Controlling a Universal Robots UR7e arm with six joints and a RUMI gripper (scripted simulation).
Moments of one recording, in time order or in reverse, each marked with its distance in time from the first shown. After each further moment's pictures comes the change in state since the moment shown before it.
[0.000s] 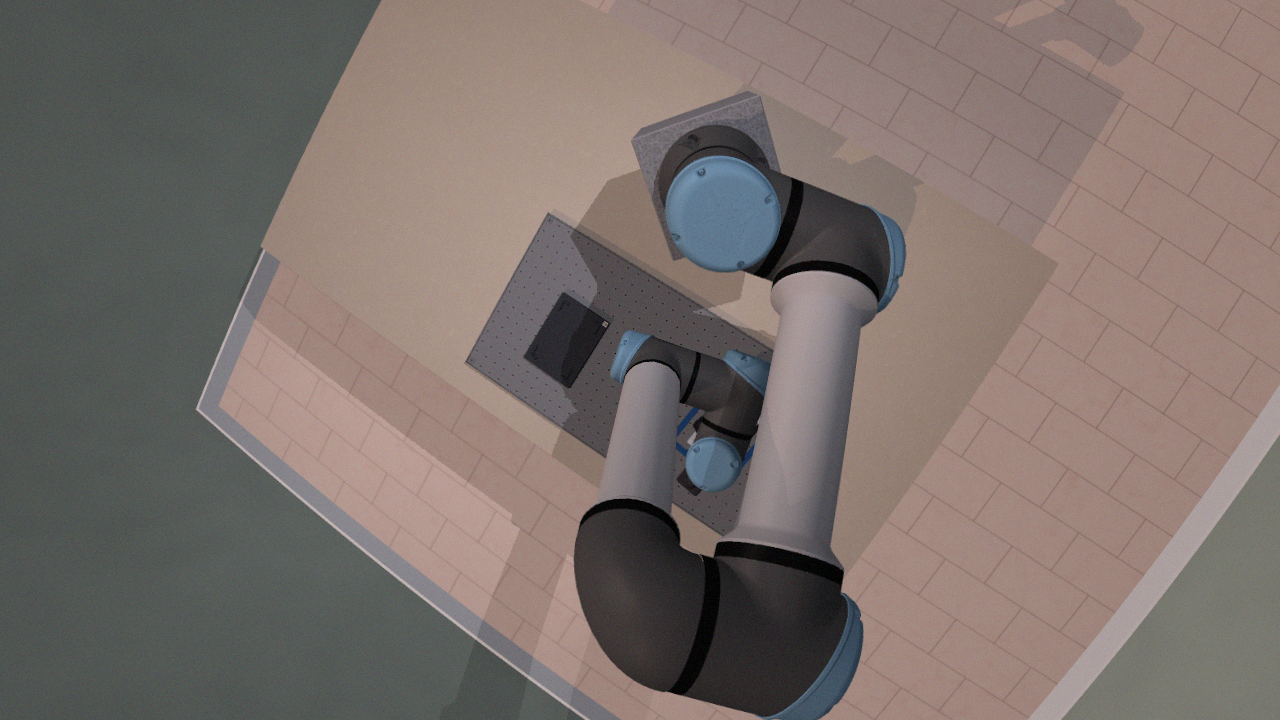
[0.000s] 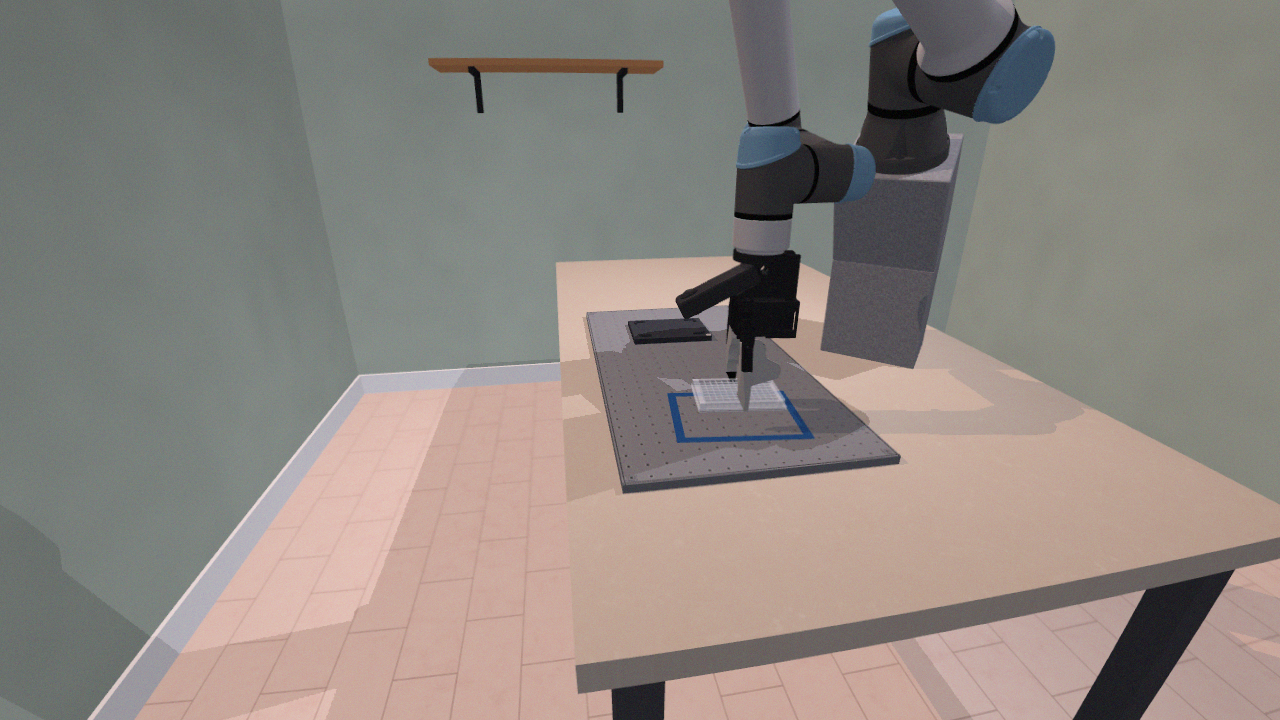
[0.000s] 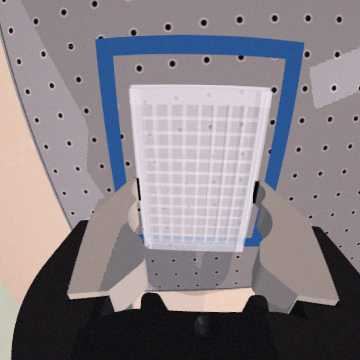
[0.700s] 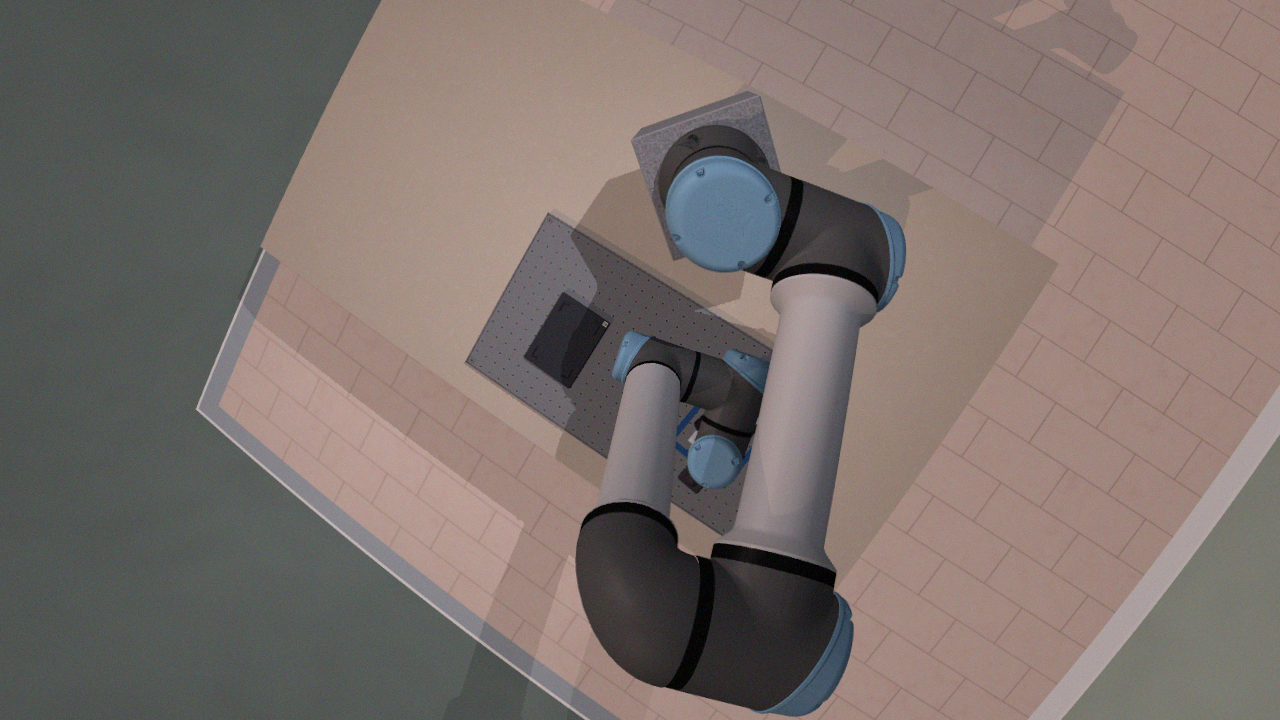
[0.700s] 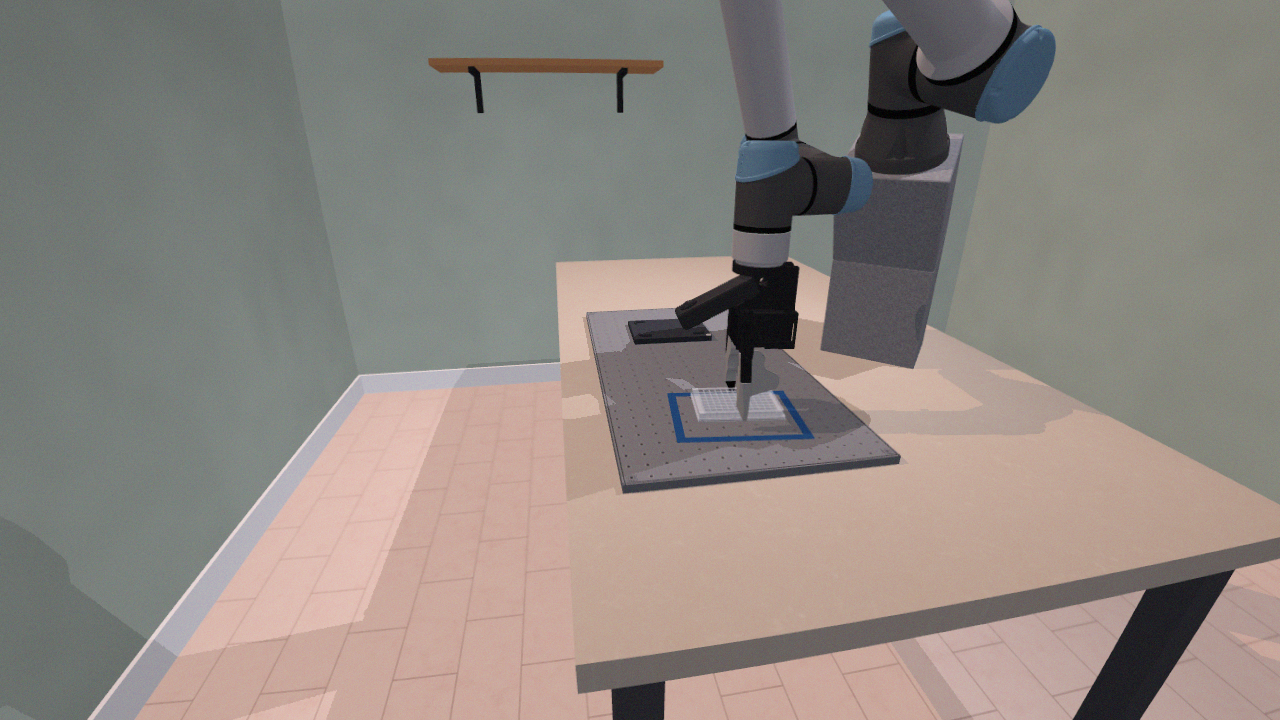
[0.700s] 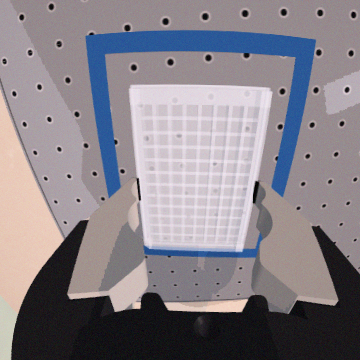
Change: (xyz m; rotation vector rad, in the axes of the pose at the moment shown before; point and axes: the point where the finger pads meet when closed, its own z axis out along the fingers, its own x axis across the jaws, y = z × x) arm 0.000 0.000 0.016 0.001 0.000 0.000
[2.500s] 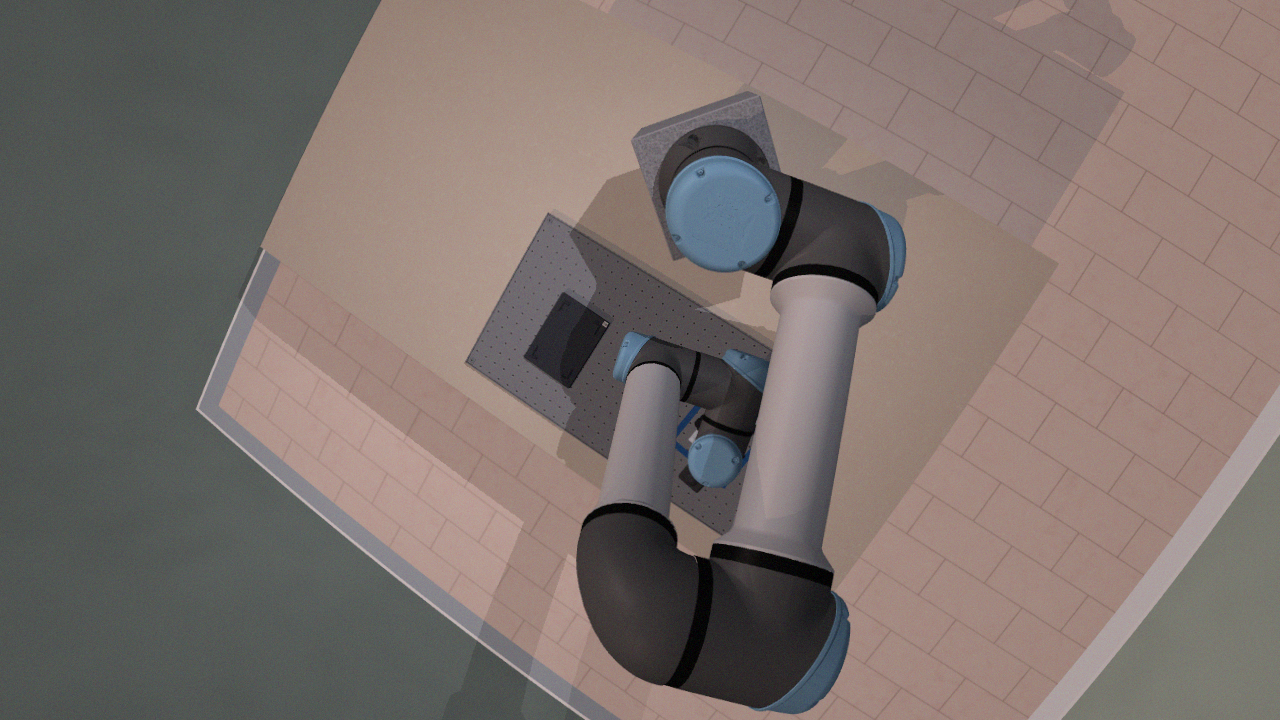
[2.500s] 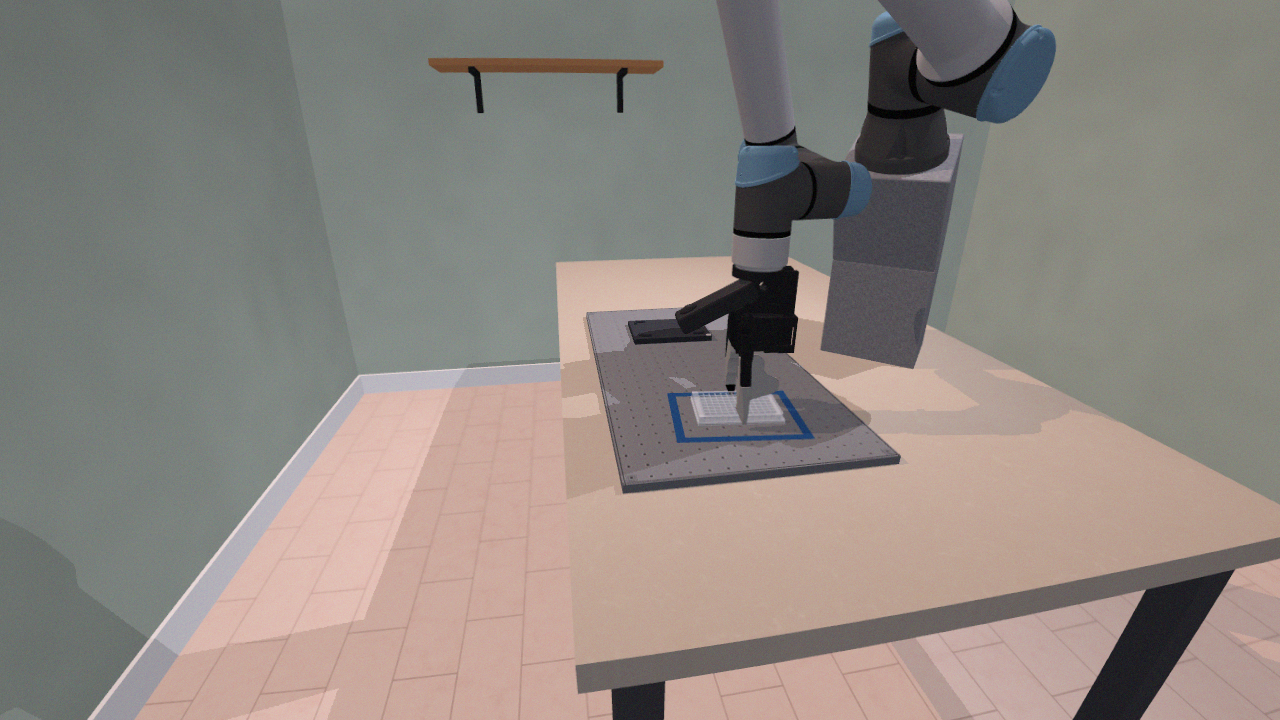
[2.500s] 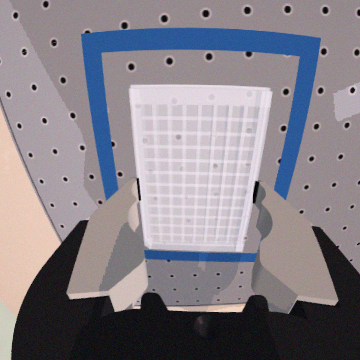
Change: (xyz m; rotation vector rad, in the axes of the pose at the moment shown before) arm 0.000 0.000 0.006 0.000 0.000 0.000
